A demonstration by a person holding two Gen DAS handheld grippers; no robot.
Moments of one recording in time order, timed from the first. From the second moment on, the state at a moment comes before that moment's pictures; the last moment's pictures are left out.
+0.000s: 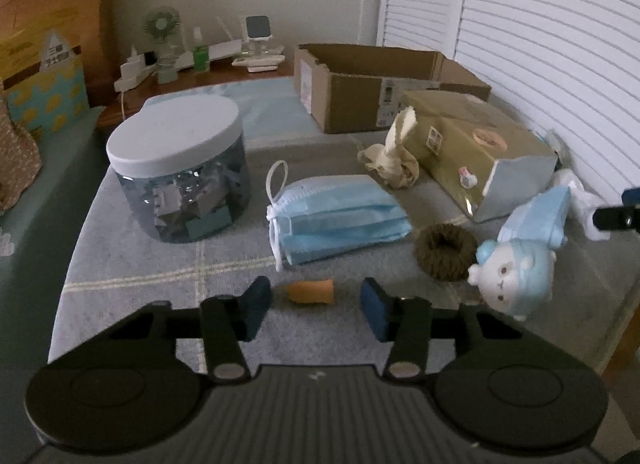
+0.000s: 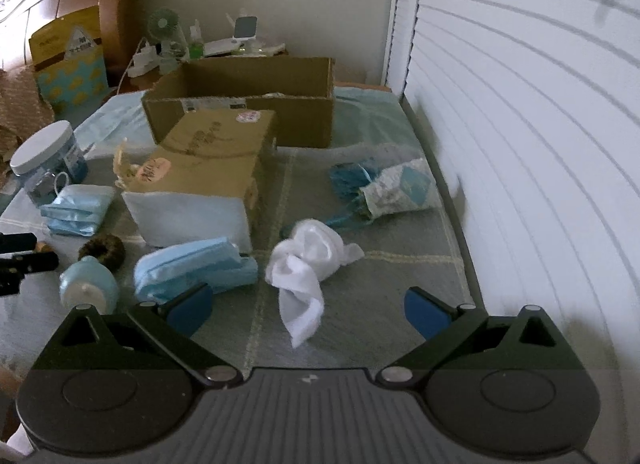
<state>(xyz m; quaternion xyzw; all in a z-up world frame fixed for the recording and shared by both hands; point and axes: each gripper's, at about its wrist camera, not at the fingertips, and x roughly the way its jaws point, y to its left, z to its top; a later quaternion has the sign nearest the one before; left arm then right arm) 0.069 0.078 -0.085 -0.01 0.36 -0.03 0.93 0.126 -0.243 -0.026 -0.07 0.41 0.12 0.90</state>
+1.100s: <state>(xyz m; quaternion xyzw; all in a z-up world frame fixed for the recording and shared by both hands) 0.073 0.066 -0.083 0.00 0.37 -0.03 0.93 0.160 -0.234 -0.048 -0.10 0.40 0.13 0.90</state>
